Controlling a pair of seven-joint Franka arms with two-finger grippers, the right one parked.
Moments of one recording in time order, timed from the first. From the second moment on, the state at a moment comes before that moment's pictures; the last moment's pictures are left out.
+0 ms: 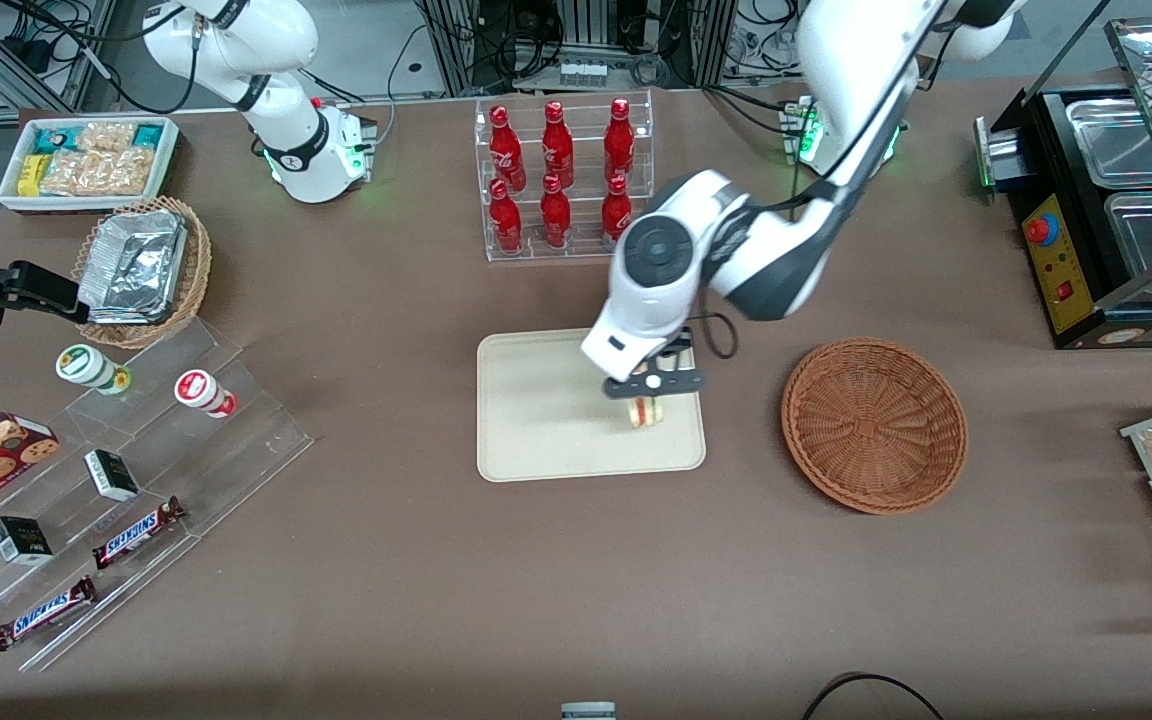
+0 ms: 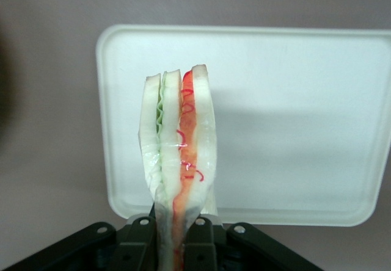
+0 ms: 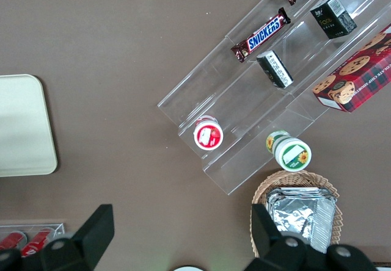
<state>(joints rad) -0.52 0.55 -0.26 -1.55 0.09 1.99 -0.87</state>
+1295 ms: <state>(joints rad) -0.62 0.74 -0.26 -1.51 0.18 2.17 -0.91</state>
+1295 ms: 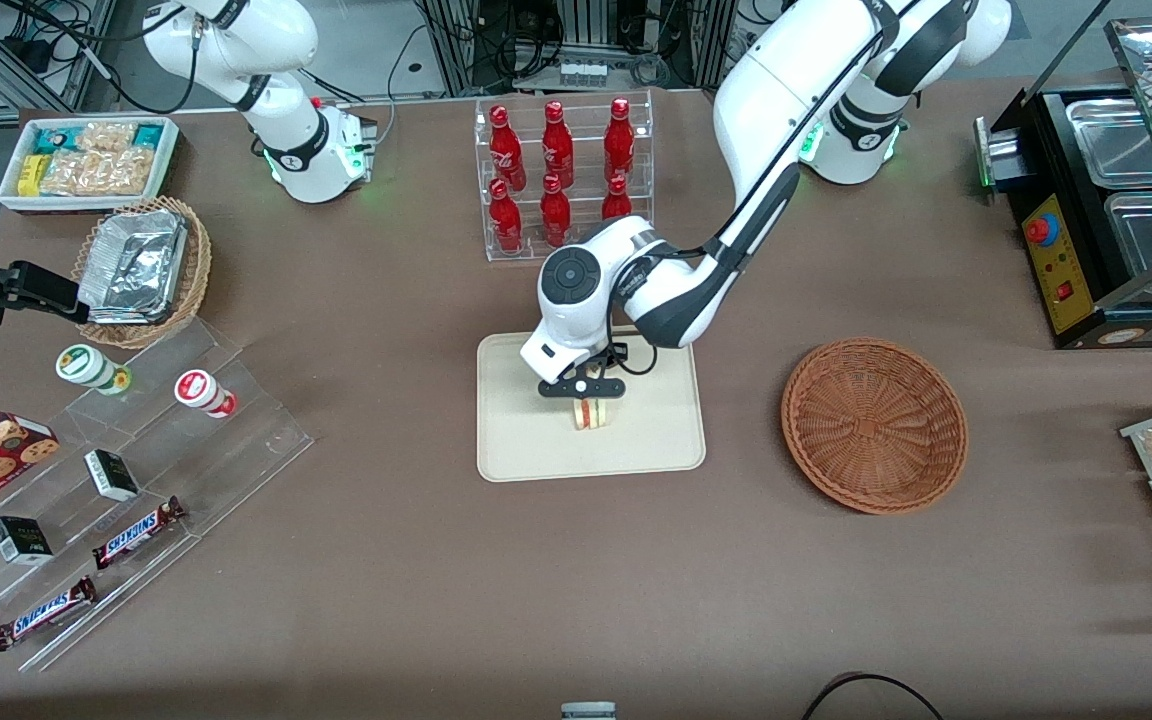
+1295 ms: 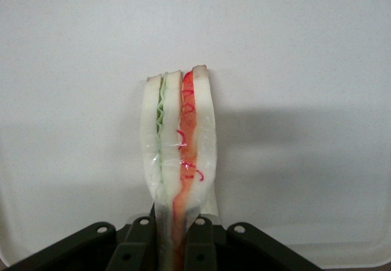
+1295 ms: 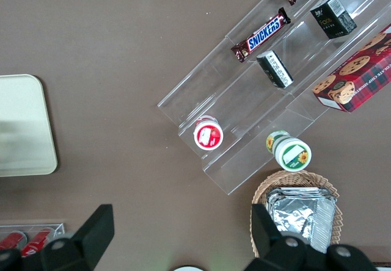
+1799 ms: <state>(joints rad) -0.62 0.74 -0.25 -1.50 0.19 2.17 -0.97</state>
